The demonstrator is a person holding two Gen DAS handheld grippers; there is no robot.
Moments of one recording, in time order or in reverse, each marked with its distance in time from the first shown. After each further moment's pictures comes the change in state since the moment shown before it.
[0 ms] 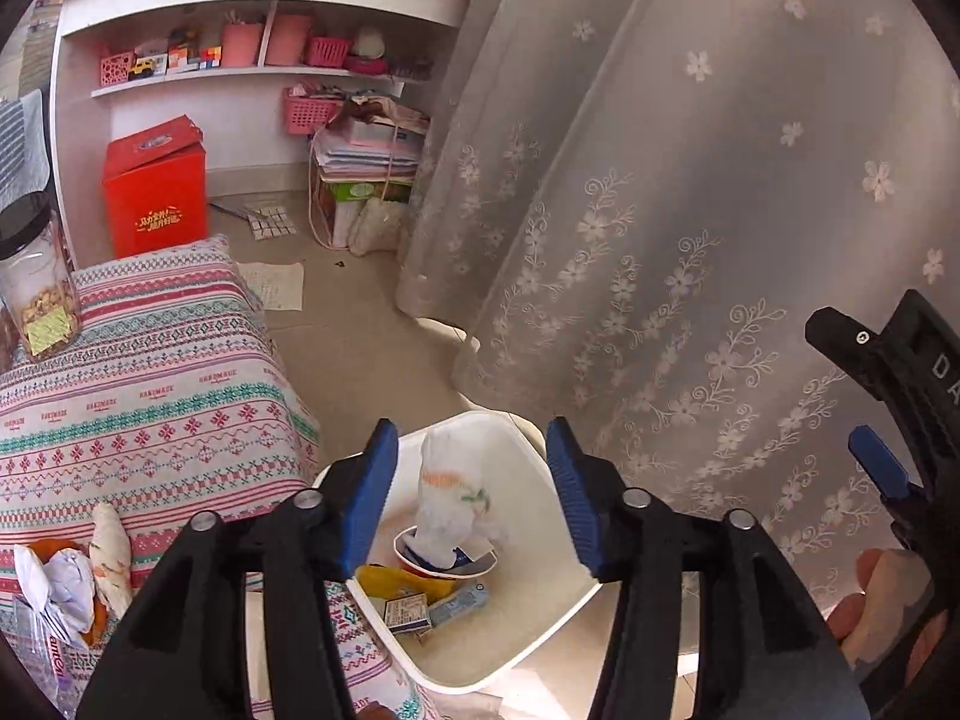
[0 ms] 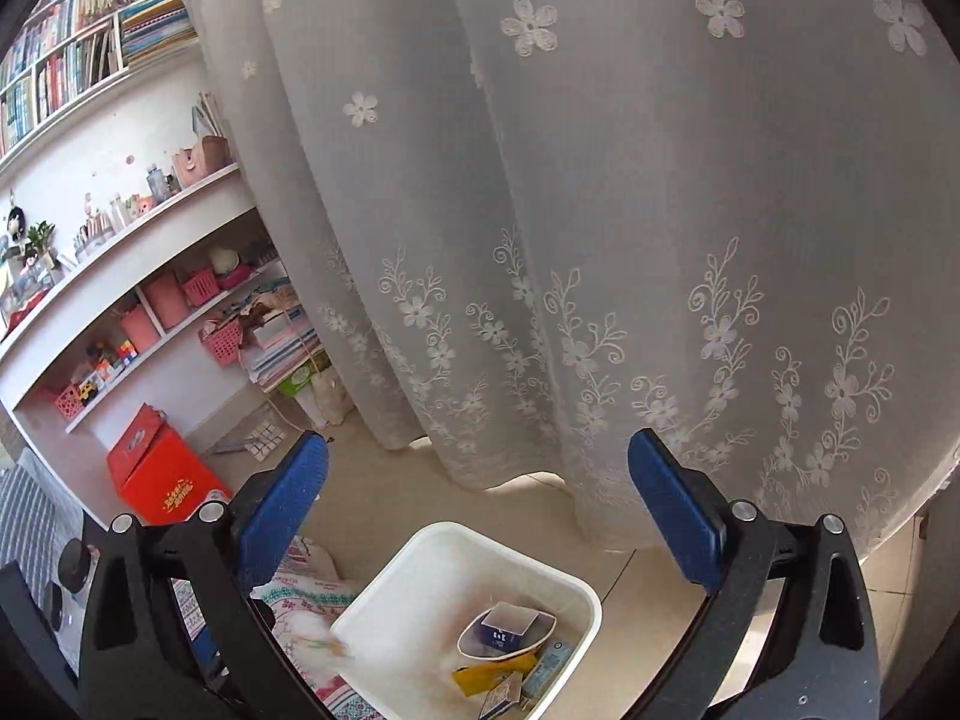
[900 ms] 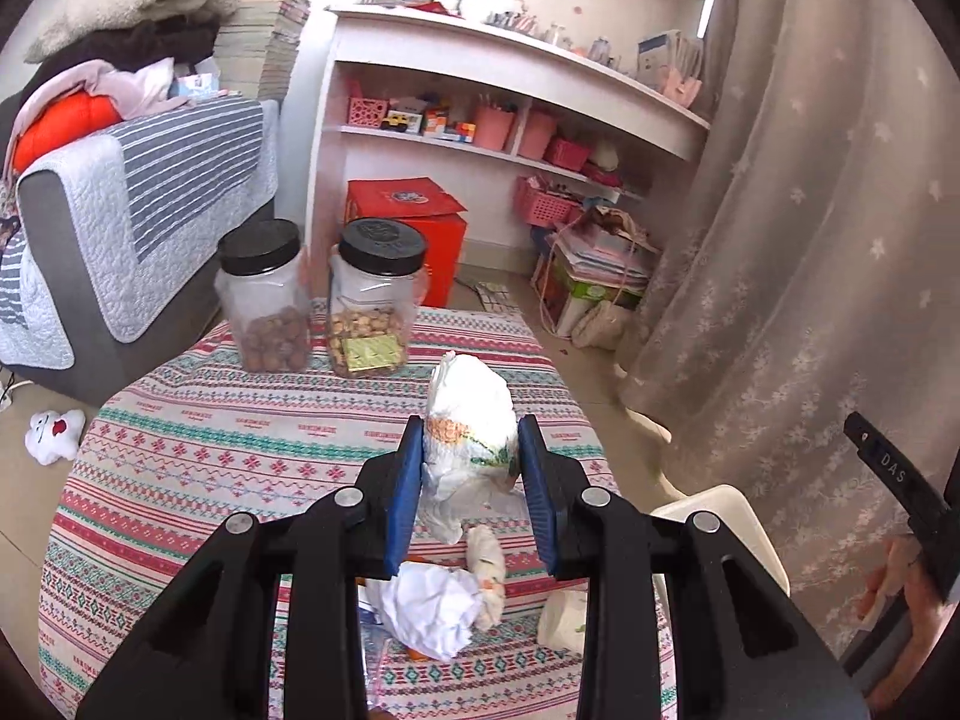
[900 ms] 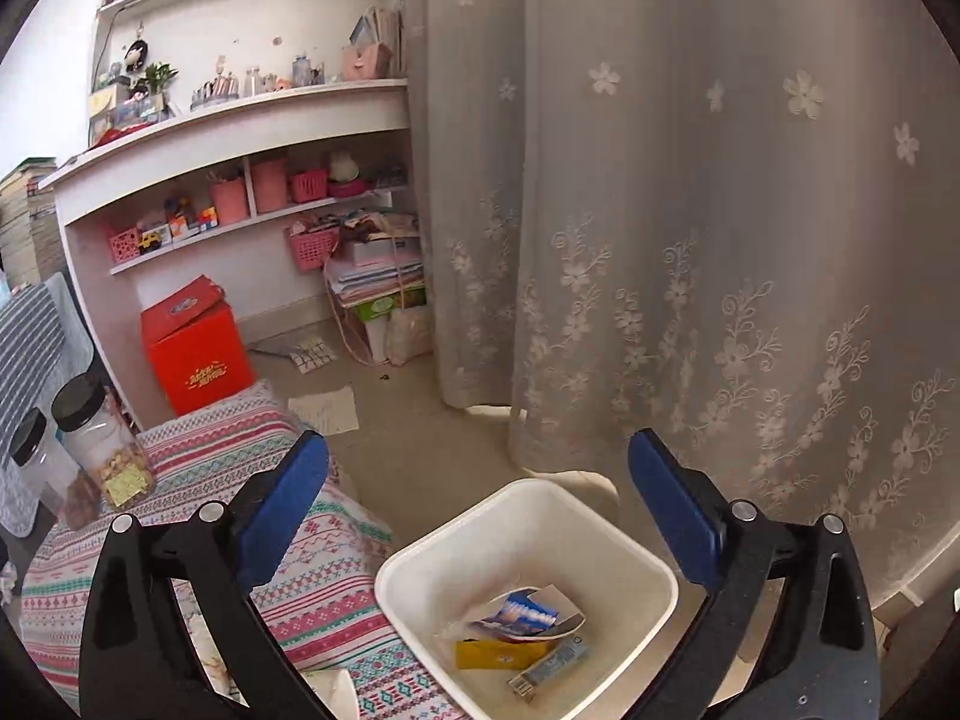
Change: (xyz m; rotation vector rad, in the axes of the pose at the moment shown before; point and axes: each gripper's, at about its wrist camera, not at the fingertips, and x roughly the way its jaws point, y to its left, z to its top) left arm -0.167 0.205 -0.030 -0.167 -0.234 0.339; right arm -0.016 0.113 -0.064 -0.345 -0.002 0.094
